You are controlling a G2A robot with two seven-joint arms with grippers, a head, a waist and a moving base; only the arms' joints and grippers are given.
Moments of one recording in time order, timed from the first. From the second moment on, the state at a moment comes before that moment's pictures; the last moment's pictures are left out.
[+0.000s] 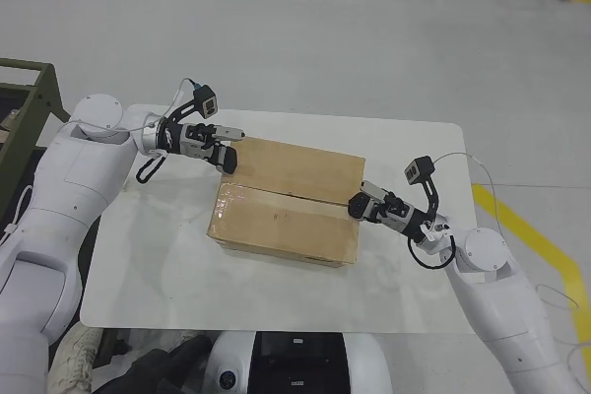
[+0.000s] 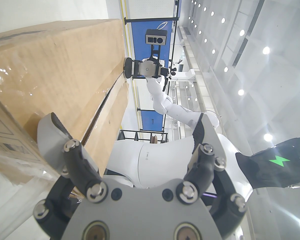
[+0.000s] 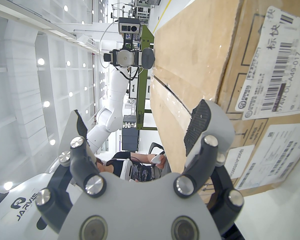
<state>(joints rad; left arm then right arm) 0.46 -0.94 -0.79 -0.86 -0.74 -0.20 -1.54 -1.26 -1.12 1.23 -1.56 0.42 -0.20 0.84</state>
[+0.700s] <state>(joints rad) 0.46 -0.94 -0.80 -0.86 -0.75 -0.20 -1.53 -1.26 -1.12 1.23 -1.56 0.42 -0.20 0.84</state>
